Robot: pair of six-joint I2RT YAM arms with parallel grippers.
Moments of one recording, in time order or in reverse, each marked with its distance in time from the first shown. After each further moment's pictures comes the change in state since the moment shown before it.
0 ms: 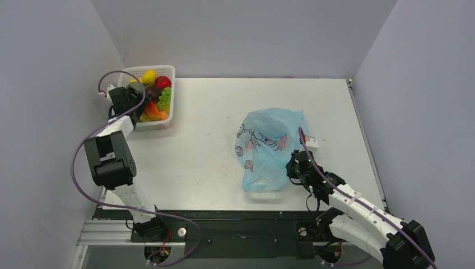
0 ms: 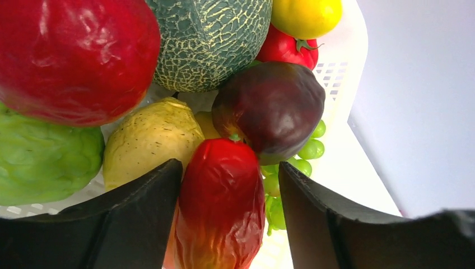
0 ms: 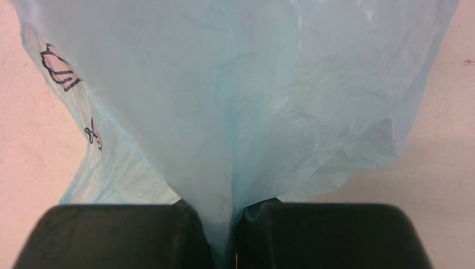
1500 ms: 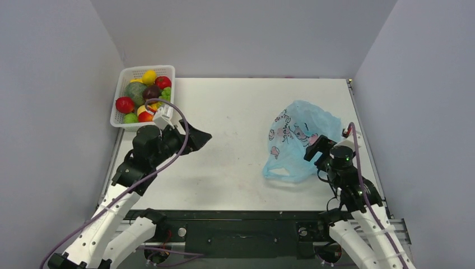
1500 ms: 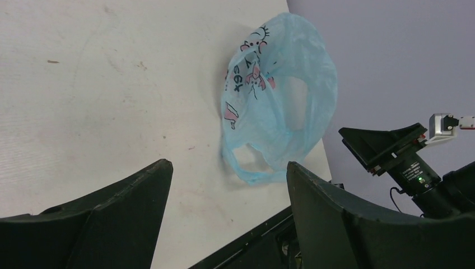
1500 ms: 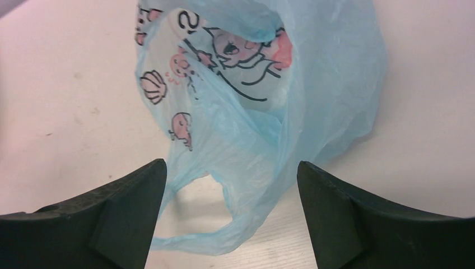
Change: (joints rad) left arm -0.674 -1.033 -0.384 -0.444 0.123 0.013; right arm -0.253 -0.268 0.254 -0.397 0.078 0.014
